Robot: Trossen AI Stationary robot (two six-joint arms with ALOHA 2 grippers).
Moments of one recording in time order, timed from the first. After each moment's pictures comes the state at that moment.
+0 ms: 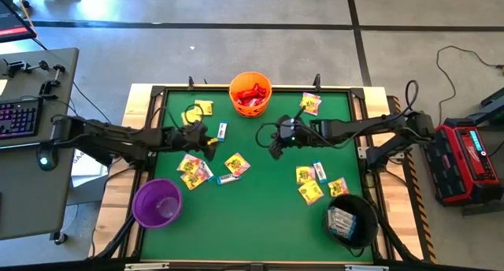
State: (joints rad) left arm 0.11 1.08 0.39 0.00 -0.26 -0.65; right arm -0.04 1.49 1.04 -0.33 0.31 0.55
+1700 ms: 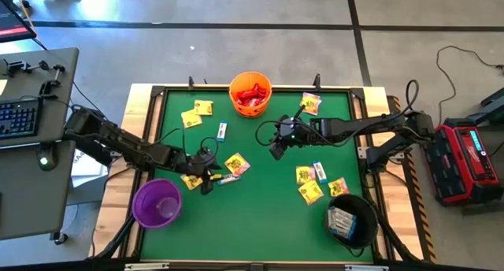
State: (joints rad) left arm -0.25 1.29 0.43 0.10 -0.22 -0.45; right arm -0.06 1.49 1.04 -0.35 0.24 0.53
